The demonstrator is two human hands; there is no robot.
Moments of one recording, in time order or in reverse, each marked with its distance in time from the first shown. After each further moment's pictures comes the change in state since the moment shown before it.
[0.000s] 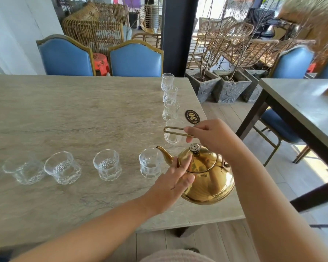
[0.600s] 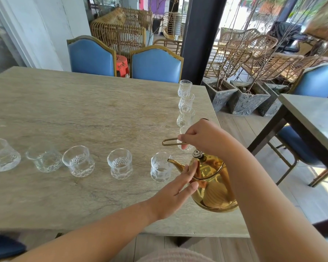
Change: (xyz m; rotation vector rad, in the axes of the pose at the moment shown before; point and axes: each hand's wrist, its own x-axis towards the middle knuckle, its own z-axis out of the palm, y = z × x) left_hand -0.011 0.005 -0.009 -0.259 -0.010 -0.033; right_hand 0.023 -0.046 0.020 -0.320 -0.220 -0.043
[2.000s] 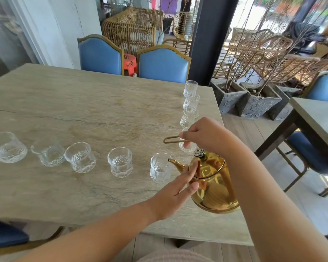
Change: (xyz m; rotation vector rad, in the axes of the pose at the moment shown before) left_hand 0.007 0.008 0.007 0.007 0.059 -0.033; right_hand 0.009 0.006 -0.012 0.019 -0.049 -0.004
